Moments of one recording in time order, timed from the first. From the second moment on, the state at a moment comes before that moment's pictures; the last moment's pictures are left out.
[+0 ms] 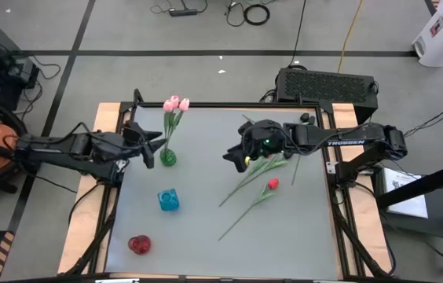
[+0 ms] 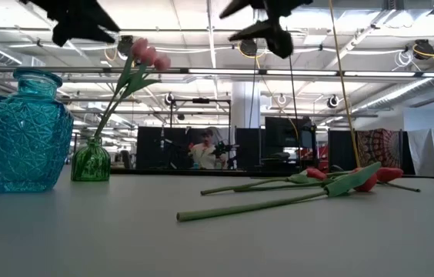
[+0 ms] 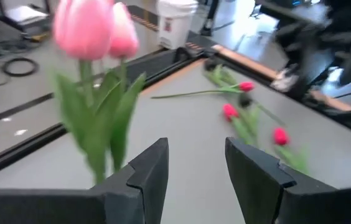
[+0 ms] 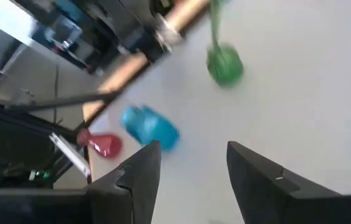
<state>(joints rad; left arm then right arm) -0.09 0.64 0.76 -0.53 -0.55 -0.46 -0.05 1.47 1.25 -0.32 -0.04 0.78</state>
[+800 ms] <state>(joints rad) -0.06 0.66 0.81 0.11 -0.29 -0.17 0.13 1.47 1.25 -0.90 -0.04 1.59</state>
